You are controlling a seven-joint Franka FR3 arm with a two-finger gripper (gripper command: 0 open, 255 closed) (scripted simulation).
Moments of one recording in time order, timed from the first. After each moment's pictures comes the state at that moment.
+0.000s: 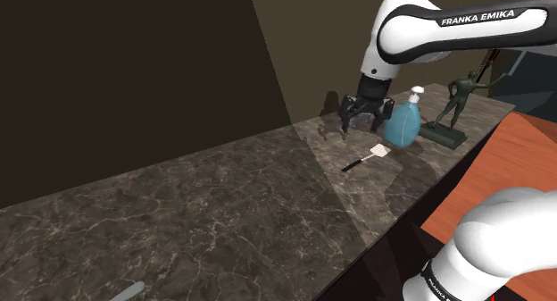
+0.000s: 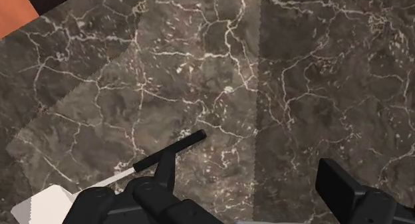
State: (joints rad) arm -0.16 -0.61 0.06 -2.43 0.05 1.82 0.42
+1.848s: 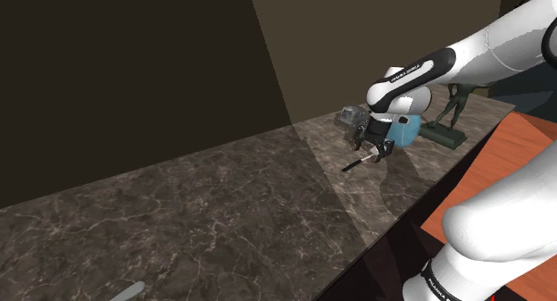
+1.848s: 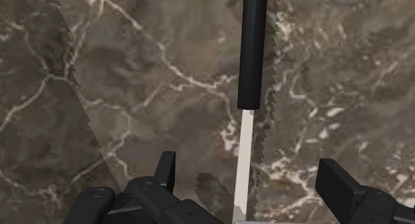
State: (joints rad) arm -0.47 -0.15 -0.04 -2.49 0.07 2.31 1.03
